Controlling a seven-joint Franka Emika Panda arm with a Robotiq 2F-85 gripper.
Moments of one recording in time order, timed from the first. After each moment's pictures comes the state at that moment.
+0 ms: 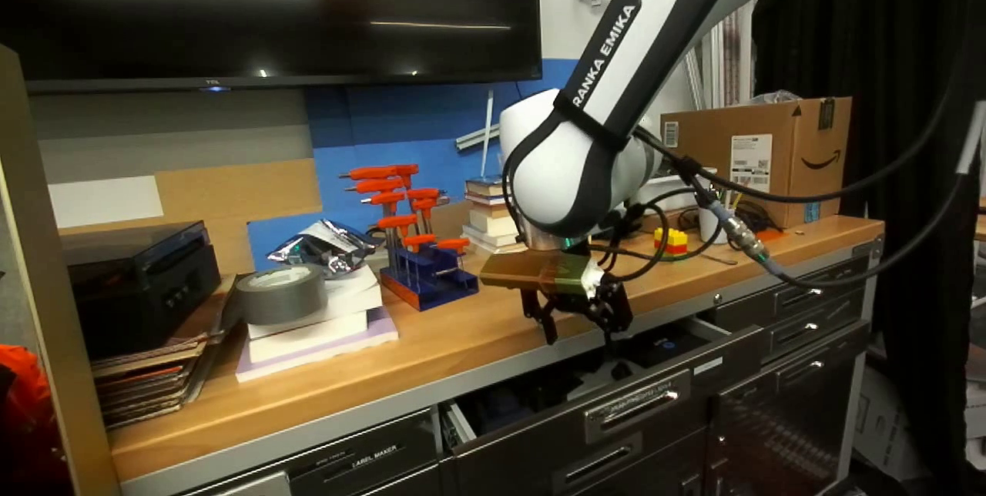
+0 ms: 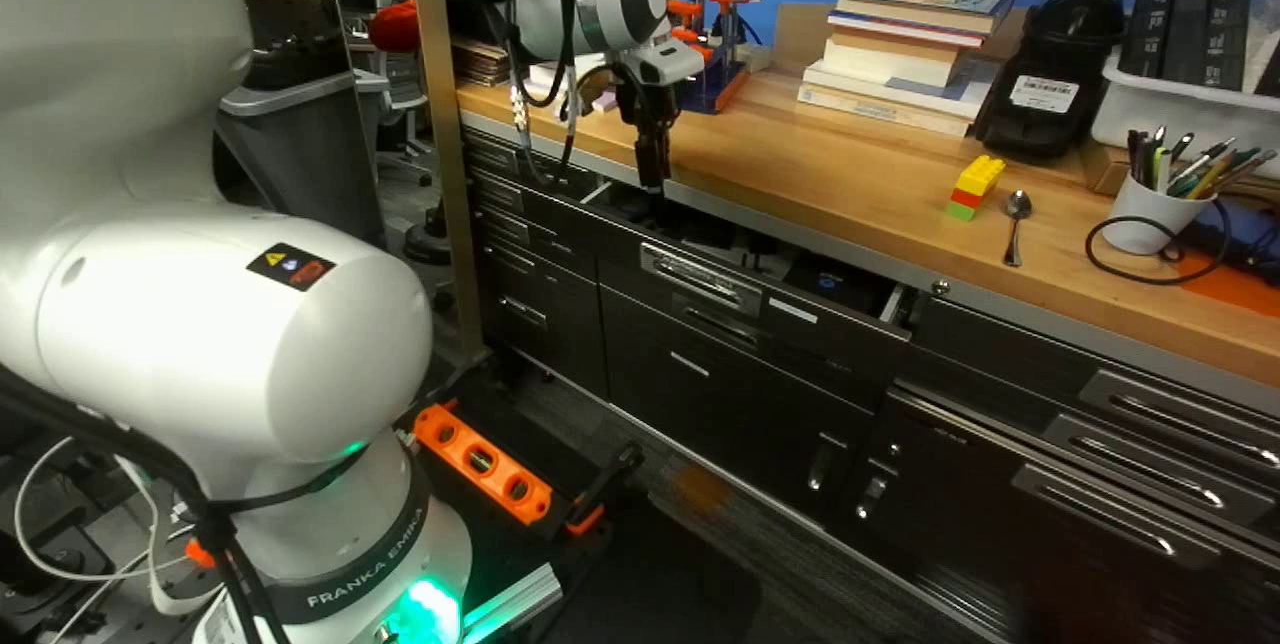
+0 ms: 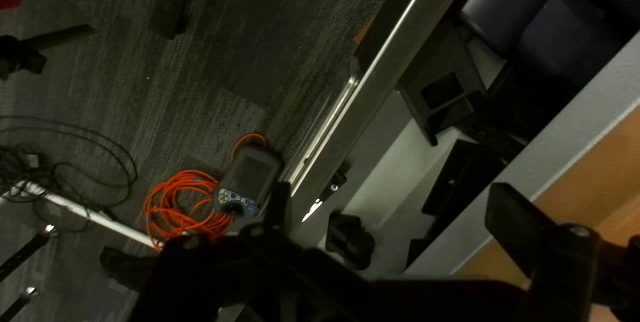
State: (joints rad) arm 0.35 0.24 -0.13 -2.22 -0.28 2.41 1.45
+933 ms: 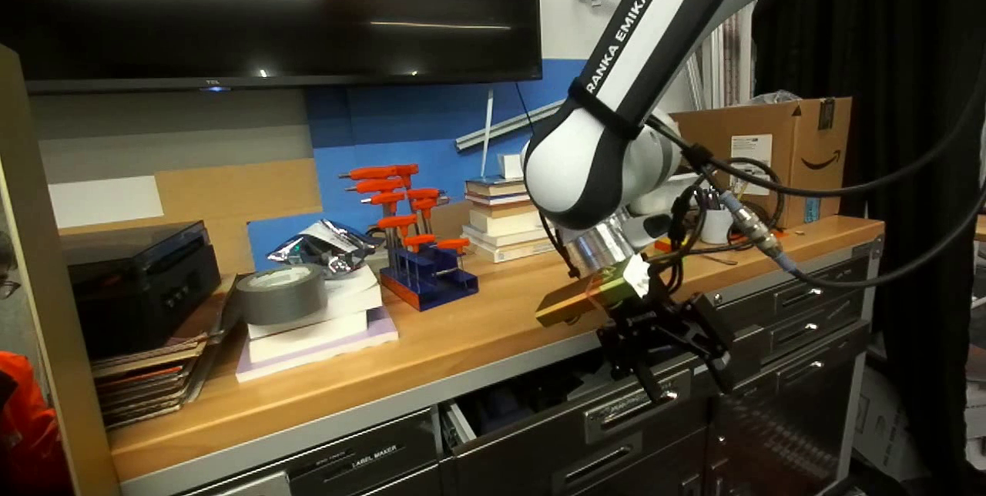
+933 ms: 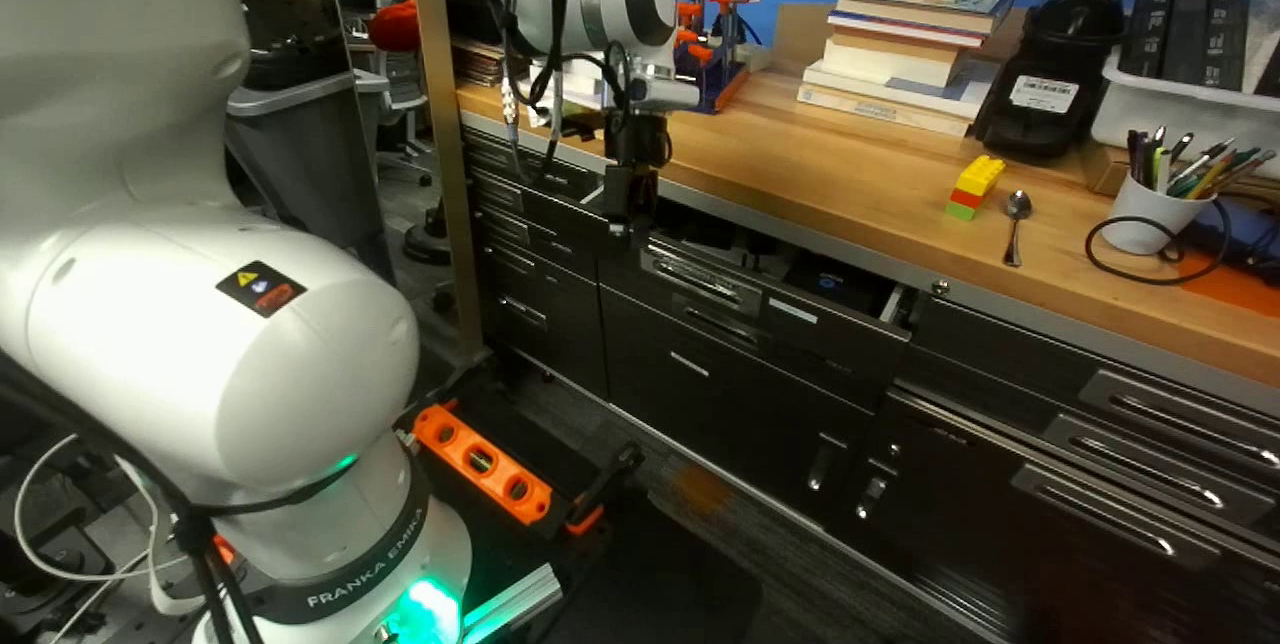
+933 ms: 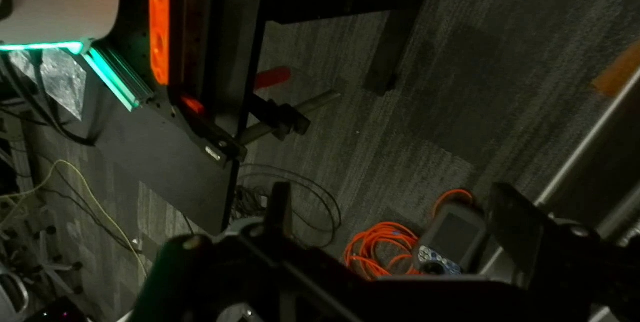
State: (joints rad) arm 0.20 0.21 0.00 -2.26 -0.21 1.95 1.52
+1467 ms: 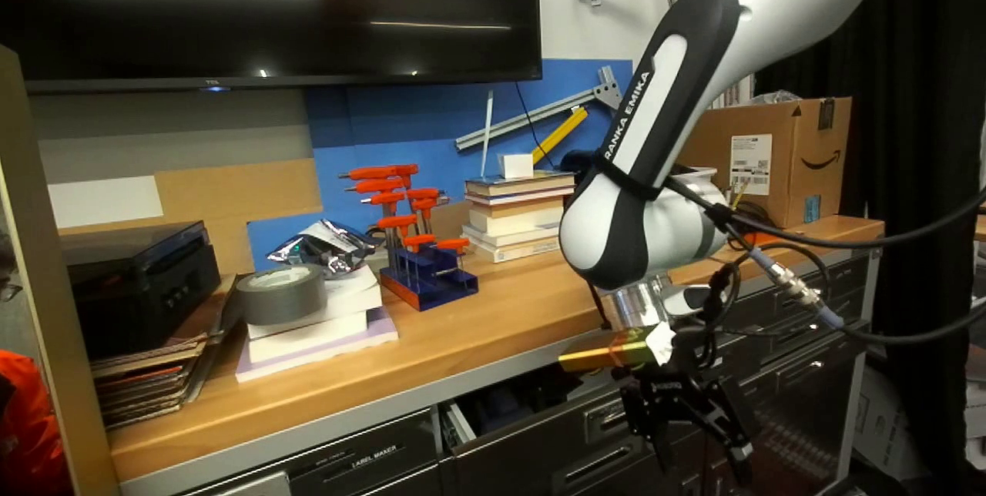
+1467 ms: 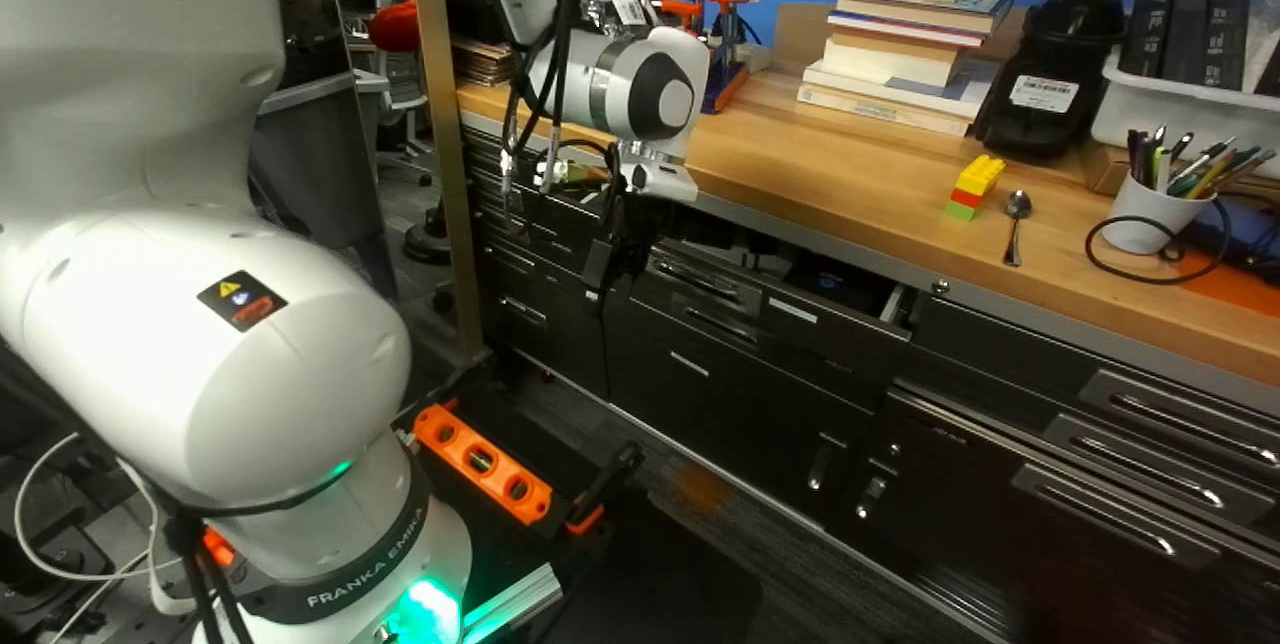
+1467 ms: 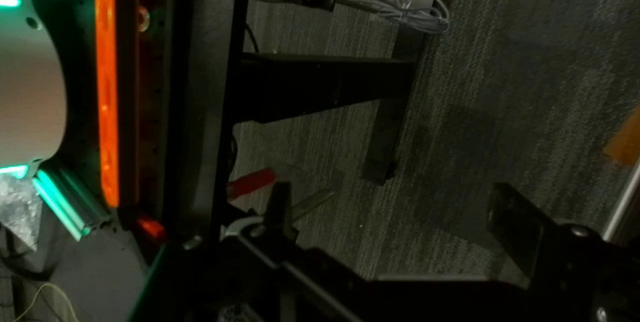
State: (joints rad) arm 0.13 0.32 0.00 -2.38 0.02 2.18 1.44
